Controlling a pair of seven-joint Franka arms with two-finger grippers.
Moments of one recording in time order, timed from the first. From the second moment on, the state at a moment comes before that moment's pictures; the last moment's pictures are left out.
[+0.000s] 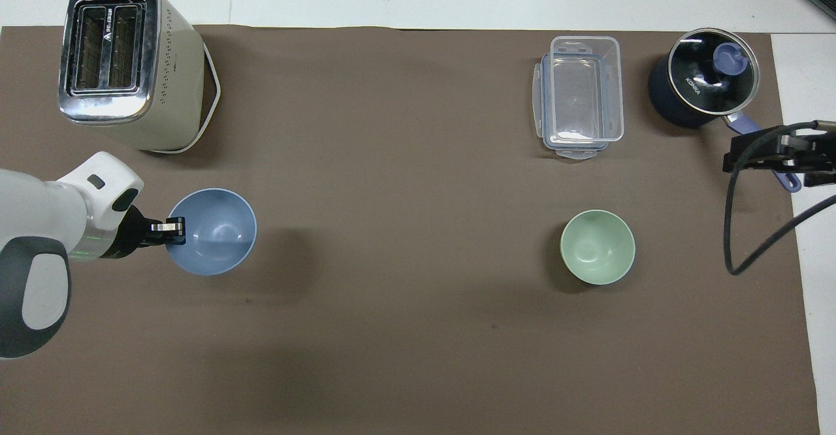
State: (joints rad) left arm -0.04 -0.15 -0.06 -2.20 -0.16 2.06 -0.09; right arm -0.04 -0.02 0.05 -1.51 -0.01 1.55 0.21
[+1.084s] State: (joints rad) left arm -0.38 -0.11 -0.08 -2.13 -0.17 2.09 -0.49; right arm -0.04 -0.02 0.05 -1.51 -0.01 1.55 0.21
